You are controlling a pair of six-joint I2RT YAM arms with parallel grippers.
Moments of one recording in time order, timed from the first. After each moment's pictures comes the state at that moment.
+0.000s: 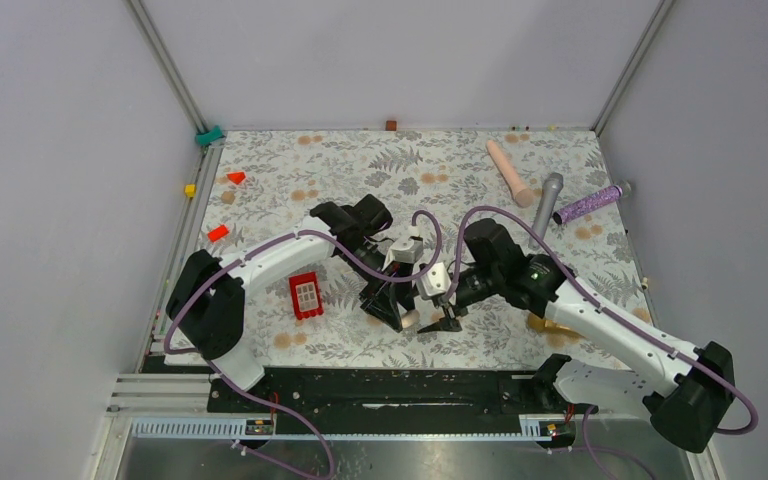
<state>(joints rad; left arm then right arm) -0.75 1.64 1.26 -0.97 1.28 0.83 0.78 1.06 0.87 -0.55 -0.90 -0.81</state>
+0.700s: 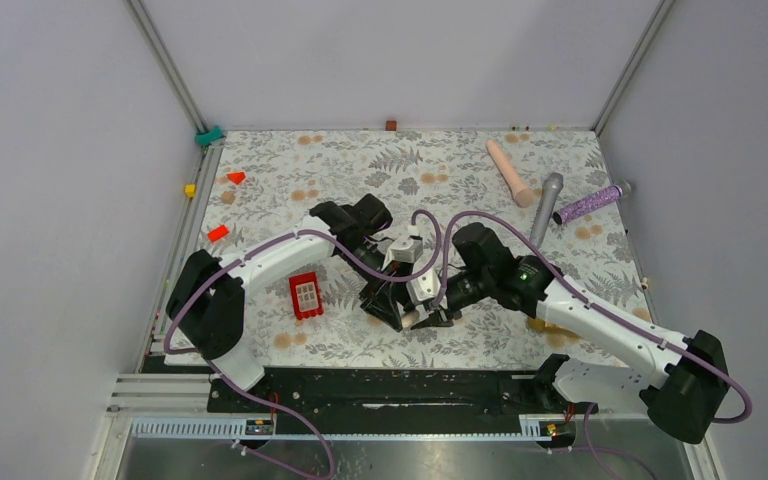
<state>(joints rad) -0.75 1.64 1.26 -0.97 1.29 0.84 0.82 1.11 0.85 -0.51 -0.87 -0.81</state>
